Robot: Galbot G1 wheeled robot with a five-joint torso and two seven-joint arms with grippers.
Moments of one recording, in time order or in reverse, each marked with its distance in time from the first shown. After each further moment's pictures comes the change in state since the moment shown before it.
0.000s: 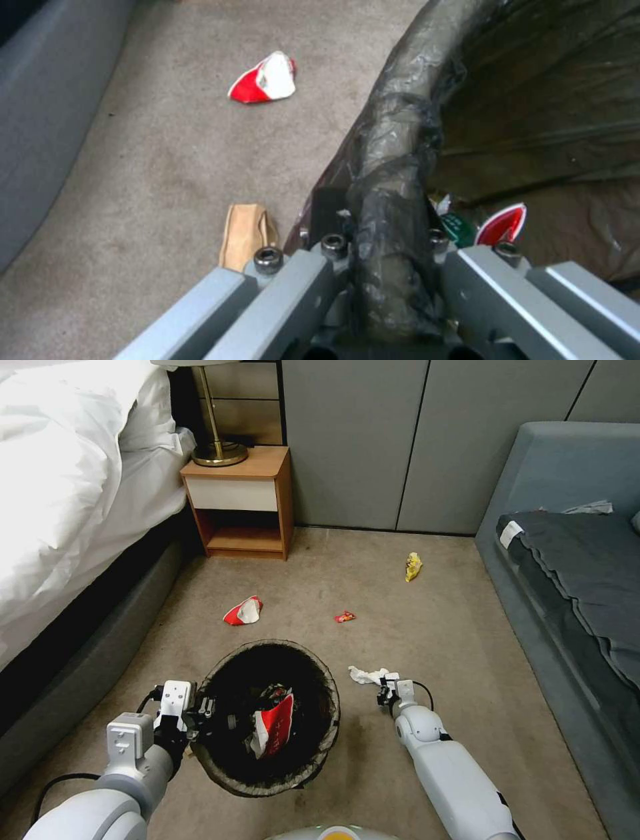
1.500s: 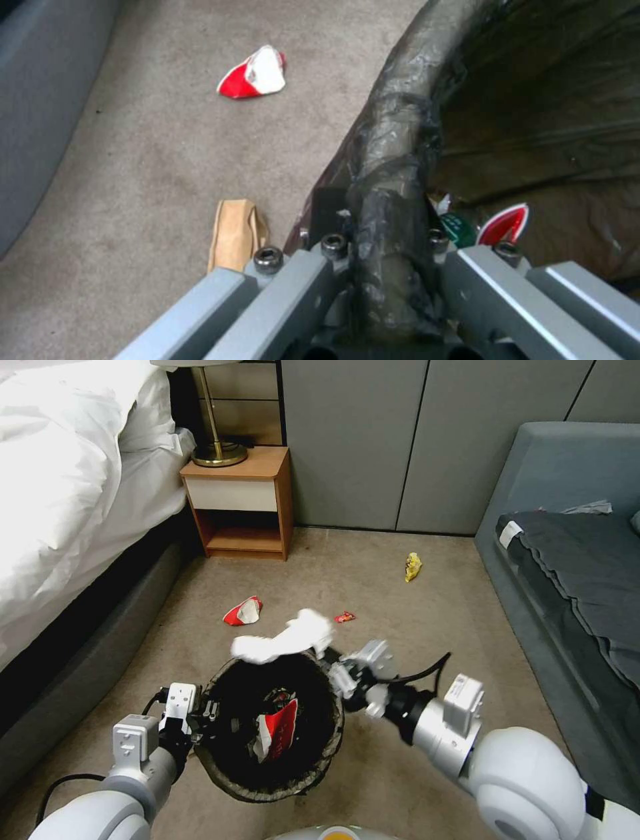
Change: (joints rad) left arm 0.007 0.003 0.027 0.000 0.014 0.000 -0.001; right arm -0.214 -0.535 -0.298 1.450 0.399 -0.207 -0.044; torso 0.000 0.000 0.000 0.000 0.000
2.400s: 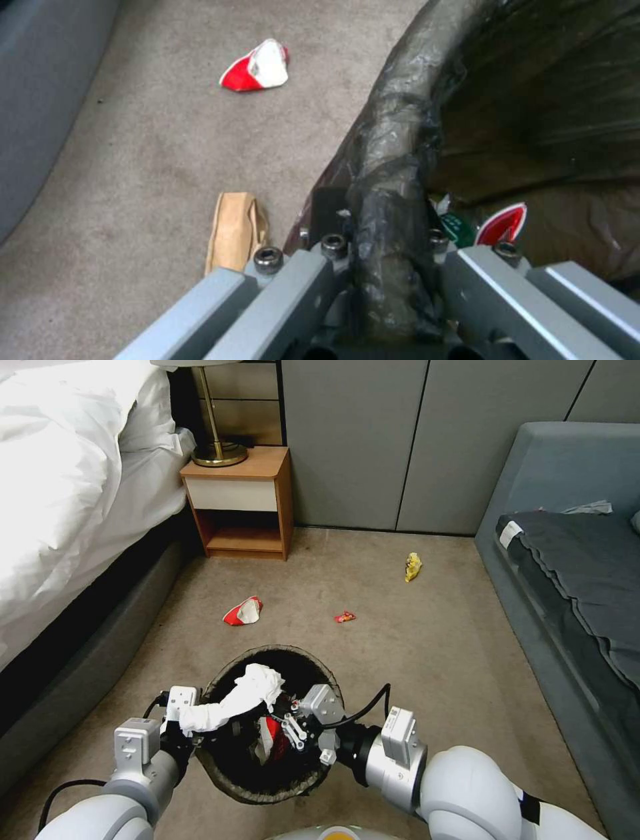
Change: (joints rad) left arm 0.009 -0.023 0.002 0.000 0.005 0.000 -0.005; right arm 0.010 0.026 -0.136 -0.070 -0.045 -0.025 0.002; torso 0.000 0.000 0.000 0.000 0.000
